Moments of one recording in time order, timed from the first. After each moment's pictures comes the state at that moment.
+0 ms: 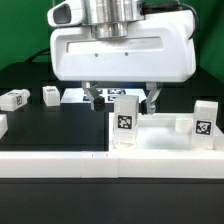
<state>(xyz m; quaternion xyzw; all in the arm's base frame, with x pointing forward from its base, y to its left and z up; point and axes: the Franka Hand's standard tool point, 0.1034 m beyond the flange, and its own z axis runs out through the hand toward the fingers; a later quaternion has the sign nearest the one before) 0.669 -0.016 0.081 -0.97 0.22 -0.03 0.05</state>
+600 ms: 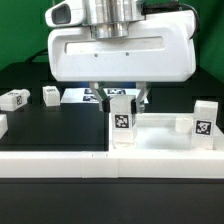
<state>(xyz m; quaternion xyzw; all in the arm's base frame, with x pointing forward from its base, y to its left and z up) 0.669 -0.017 0.081 -0.95 0.29 -0.03 0.06</state>
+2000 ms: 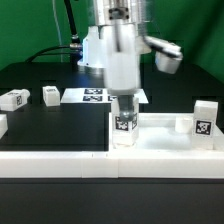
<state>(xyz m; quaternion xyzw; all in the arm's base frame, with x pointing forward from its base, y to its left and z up) 0.668 -0.006 0.080 -0.74 0.67 -0.01 0.06</state>
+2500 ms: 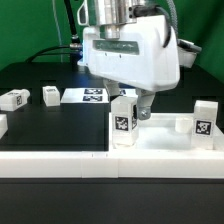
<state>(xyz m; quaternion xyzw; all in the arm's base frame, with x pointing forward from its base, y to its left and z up) 0.667 -0.009 0.079 -0.87 0.48 -0.03 0.05</state>
